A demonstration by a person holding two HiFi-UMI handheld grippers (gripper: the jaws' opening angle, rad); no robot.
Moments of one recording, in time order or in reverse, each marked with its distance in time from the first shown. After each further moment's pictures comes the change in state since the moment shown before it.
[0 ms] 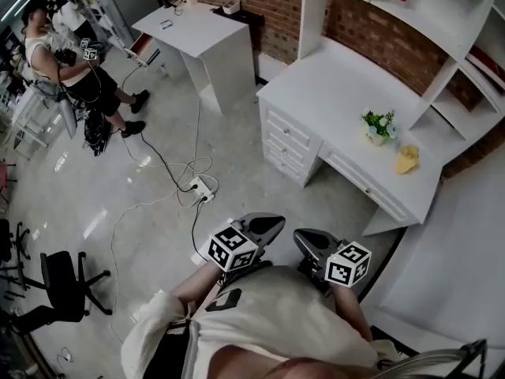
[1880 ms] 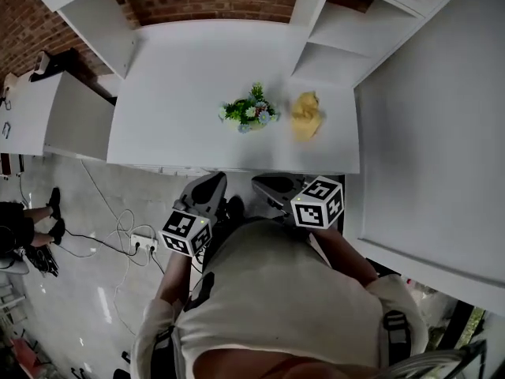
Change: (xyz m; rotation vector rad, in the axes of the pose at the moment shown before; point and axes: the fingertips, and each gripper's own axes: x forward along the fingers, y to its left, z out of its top) left arm 0.316 0.116 0.140 0.097 0.072 -0.184; right arm -0.081 -0.299 0.189 0.180 -0.125 -0.360
